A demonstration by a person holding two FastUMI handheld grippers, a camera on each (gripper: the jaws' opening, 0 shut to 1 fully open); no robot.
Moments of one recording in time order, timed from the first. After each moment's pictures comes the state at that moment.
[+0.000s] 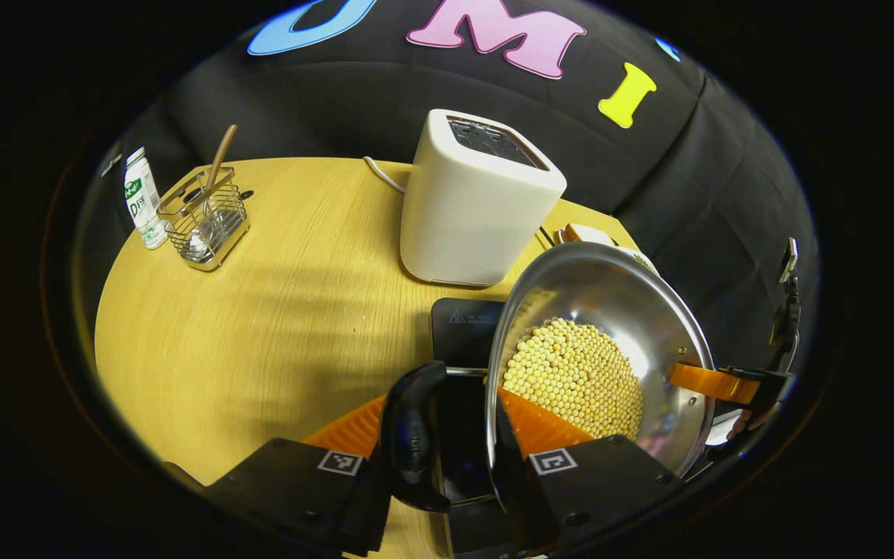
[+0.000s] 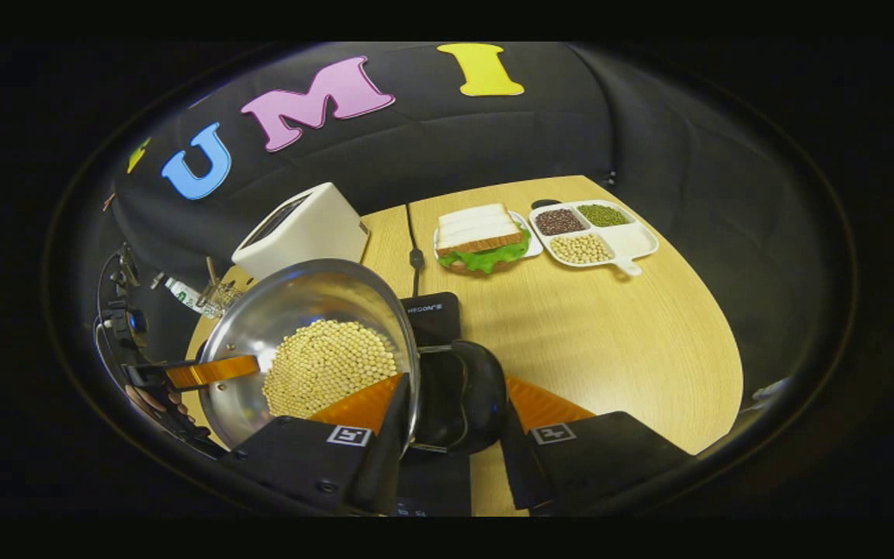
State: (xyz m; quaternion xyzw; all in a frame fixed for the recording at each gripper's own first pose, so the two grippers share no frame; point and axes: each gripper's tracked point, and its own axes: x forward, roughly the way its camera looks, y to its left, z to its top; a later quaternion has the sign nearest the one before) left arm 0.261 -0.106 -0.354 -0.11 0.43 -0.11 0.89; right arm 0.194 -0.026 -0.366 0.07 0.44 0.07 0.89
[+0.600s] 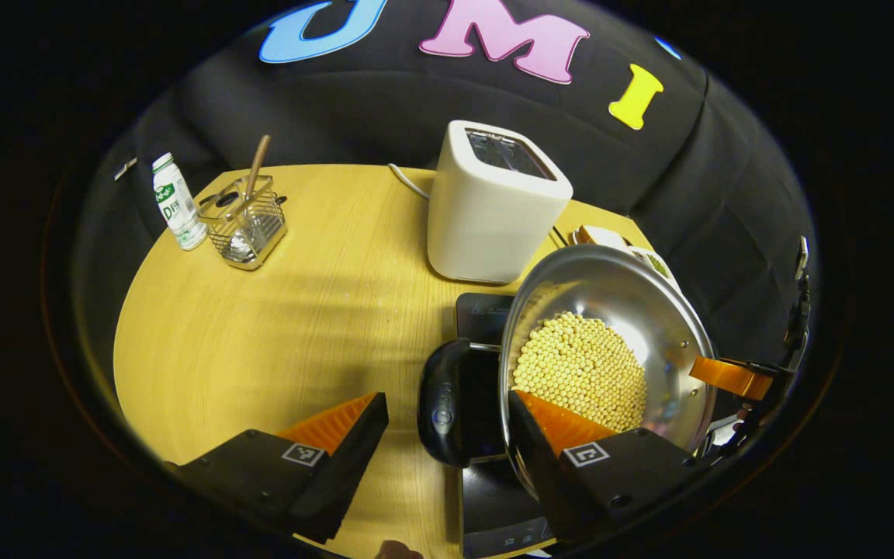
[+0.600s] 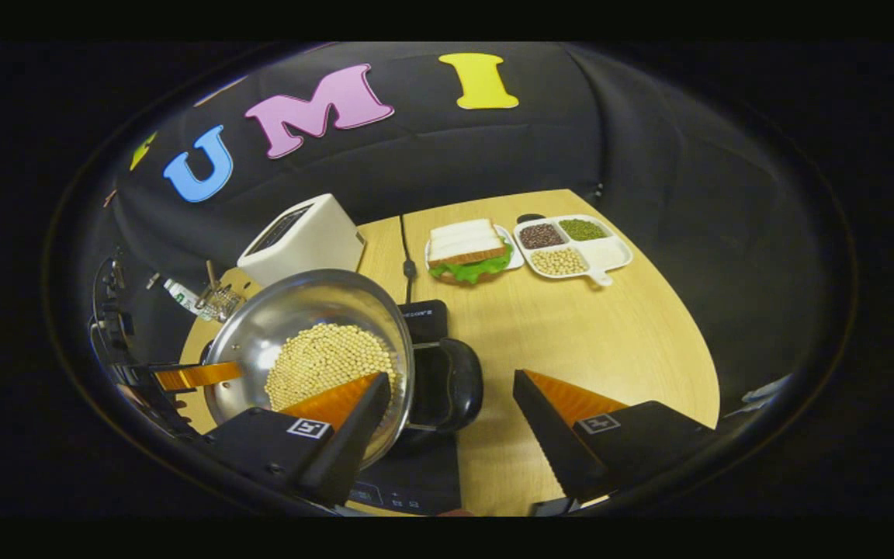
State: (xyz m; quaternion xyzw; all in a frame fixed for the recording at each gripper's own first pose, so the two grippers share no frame) left arm 0.230 -0.080 -0.317 -0.08 0.42 -0.07 0.90; right arm 0.175 -0.047 -0.328 0.06 0.41 0.04 0.91
